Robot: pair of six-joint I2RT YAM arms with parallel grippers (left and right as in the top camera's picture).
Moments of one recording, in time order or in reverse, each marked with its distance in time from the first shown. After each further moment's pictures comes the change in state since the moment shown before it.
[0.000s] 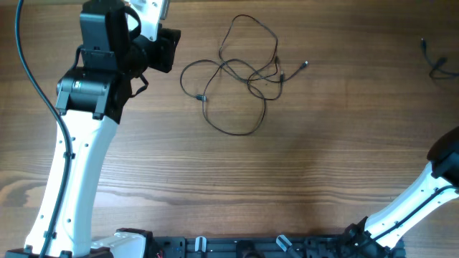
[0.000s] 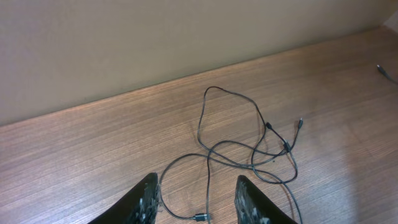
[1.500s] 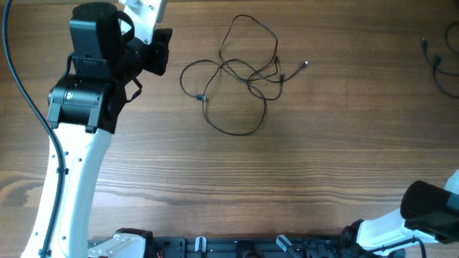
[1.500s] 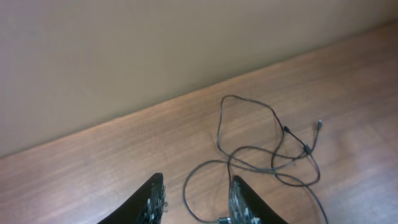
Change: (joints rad) left arm 0.000 -0.056 0.000 0.005 -0.058 0.091; right arm 0.265 -0.531 0.009 -0.350 -0.046 0.099
